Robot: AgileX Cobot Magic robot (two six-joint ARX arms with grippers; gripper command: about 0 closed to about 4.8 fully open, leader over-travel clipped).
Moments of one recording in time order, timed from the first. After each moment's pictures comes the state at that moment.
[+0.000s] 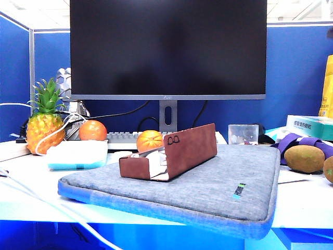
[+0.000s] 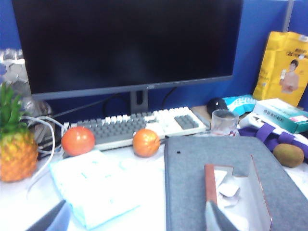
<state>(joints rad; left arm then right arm) -0.04 0.02 0.37 -0.26 0.40 0.00 0.35 0.23 0.10 0.24 0.02 0.20</state>
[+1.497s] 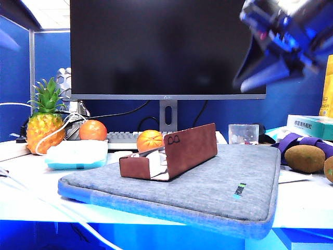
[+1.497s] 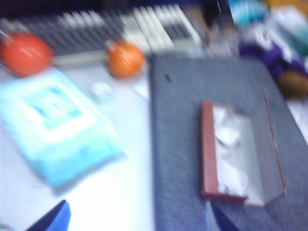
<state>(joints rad) -0.18 0.85 0.71 -0.28 0.36 0.07 0.35 1.18 0.76 -0.15 -0.33 0.13</state>
